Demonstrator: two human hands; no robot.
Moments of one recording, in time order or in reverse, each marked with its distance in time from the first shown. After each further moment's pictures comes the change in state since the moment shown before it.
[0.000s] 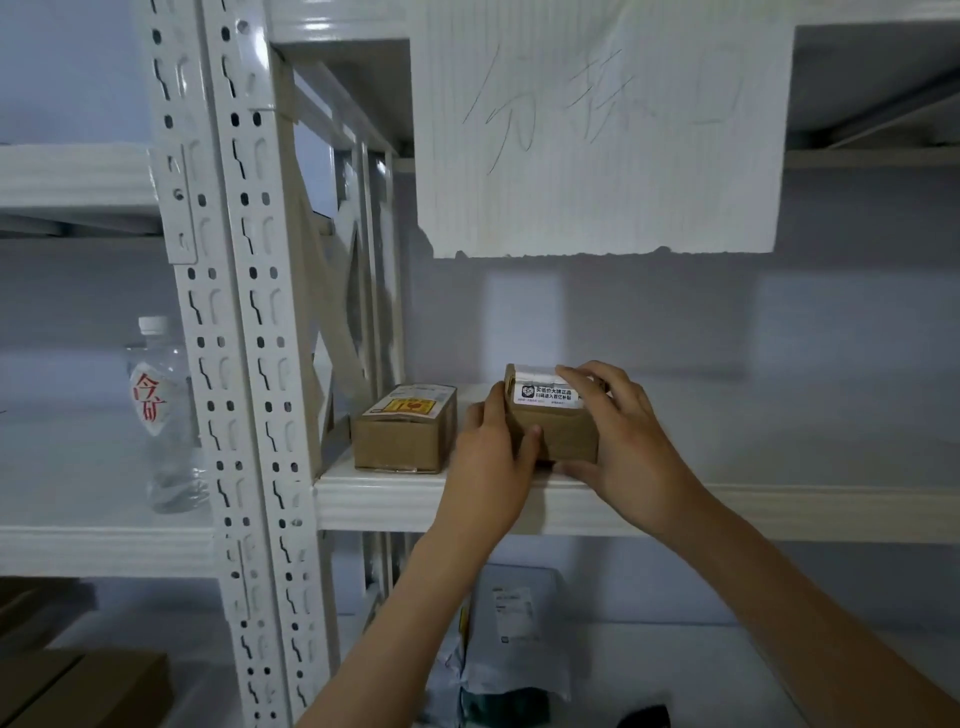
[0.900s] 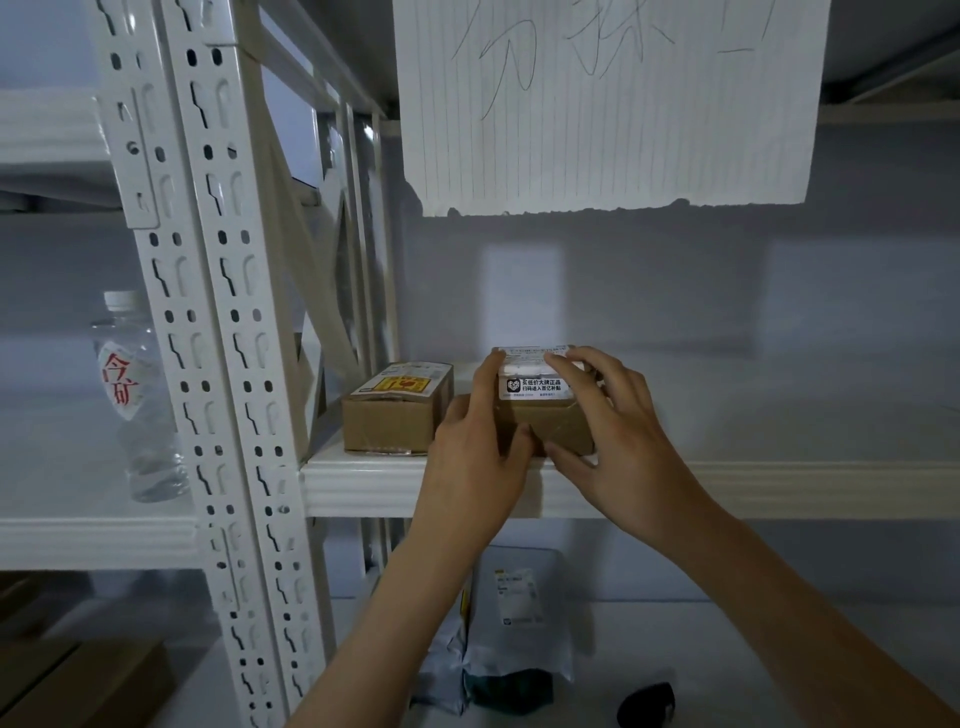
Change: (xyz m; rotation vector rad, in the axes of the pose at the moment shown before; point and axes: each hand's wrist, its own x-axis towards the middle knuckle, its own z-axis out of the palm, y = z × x) left_hand -0.017 -0.011 -0.011 -0.017 0.033 0.082; right_hand -0.014 -0.011 0.019 0.021 0.104 -0.063
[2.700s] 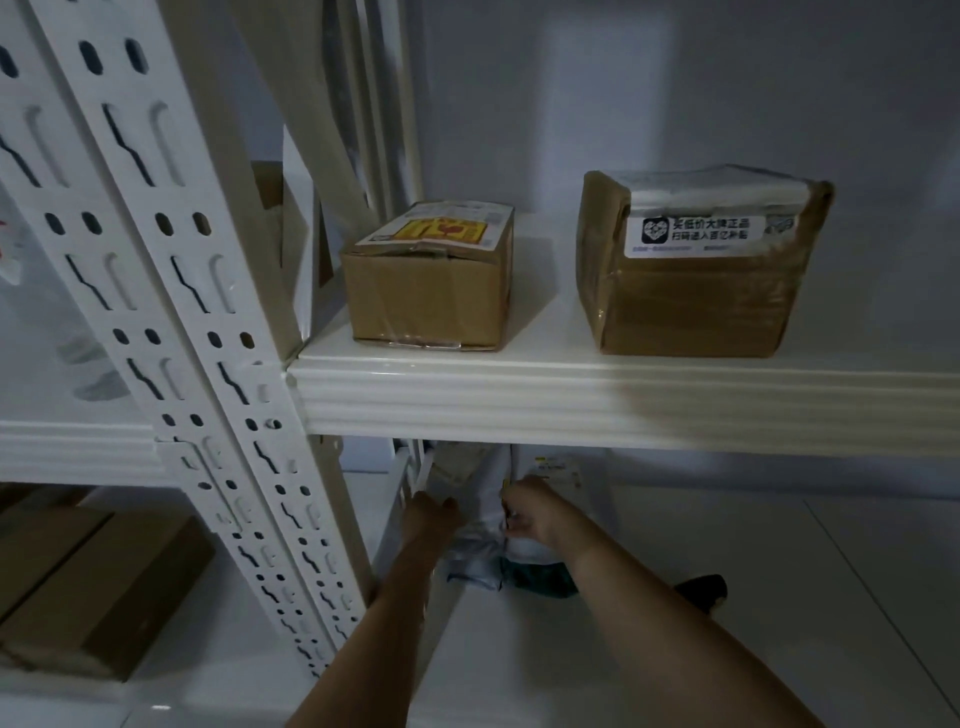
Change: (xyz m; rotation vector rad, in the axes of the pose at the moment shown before) left_hand -0.121 -0.309 0.128 0.066 -0.371 -1.158; right_hand -0.106 0.047 0.338 0.797 -0.806 1.579
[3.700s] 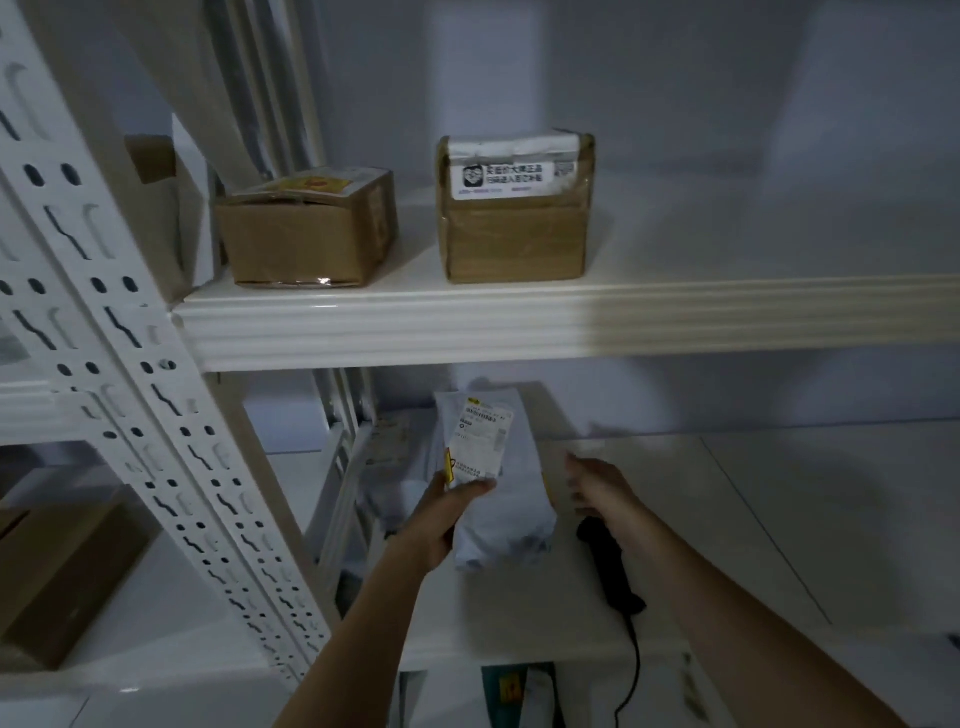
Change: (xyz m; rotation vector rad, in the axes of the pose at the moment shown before) left_hand -0.106 0.013 0.061 -0.760 -0.638 0.046; right_hand -0.060 0.111 -0.159 0.061 0.305 -0.232
